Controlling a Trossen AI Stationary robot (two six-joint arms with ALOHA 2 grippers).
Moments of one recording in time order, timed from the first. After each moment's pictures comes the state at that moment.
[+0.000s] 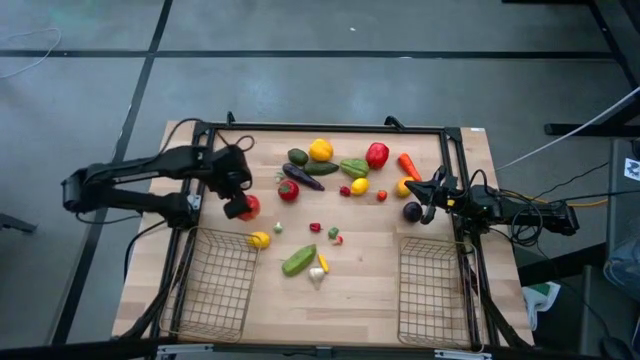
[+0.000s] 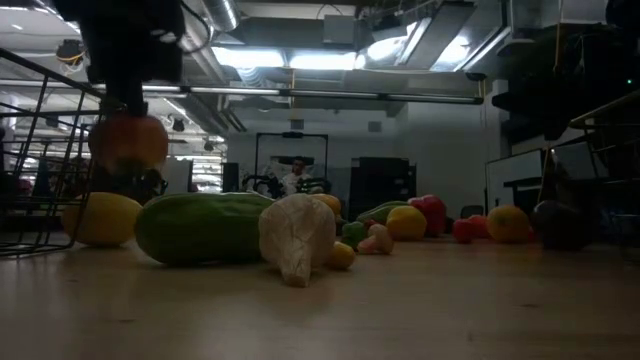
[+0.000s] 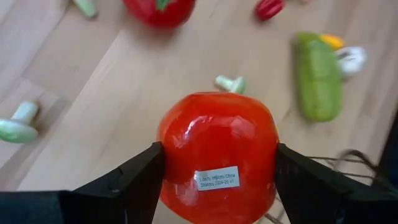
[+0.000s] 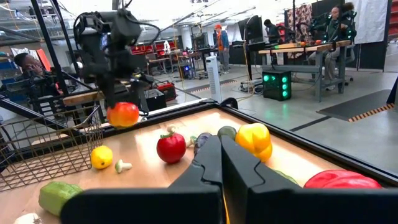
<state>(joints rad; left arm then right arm) 0.36 0.95 0.78 -0.97 0.27 -0.29 -0.01 0.01 0.01 0.06 0.36 0.13</state>
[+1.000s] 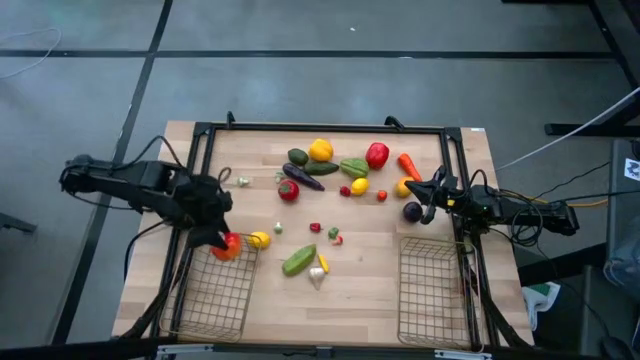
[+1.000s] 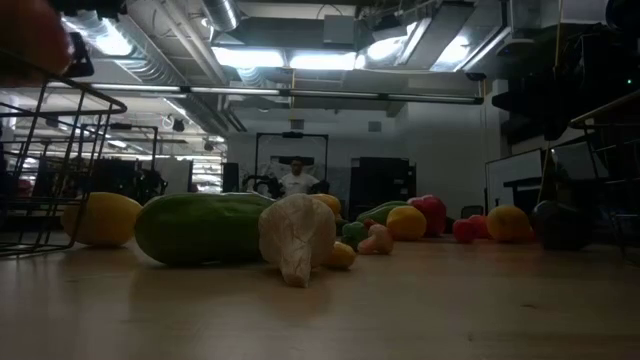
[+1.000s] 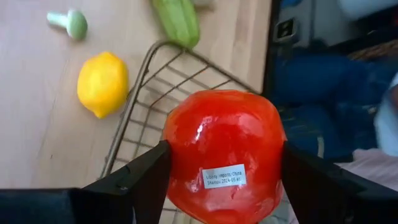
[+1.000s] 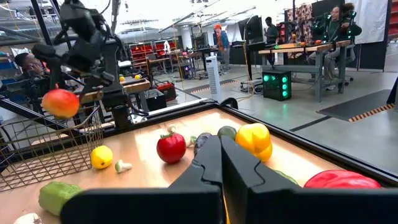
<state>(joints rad) -0.16 0.75 0.78 -0.94 0.37 -0.64 -0.01 0.01 0.01 0.06 0.36 0.13</state>
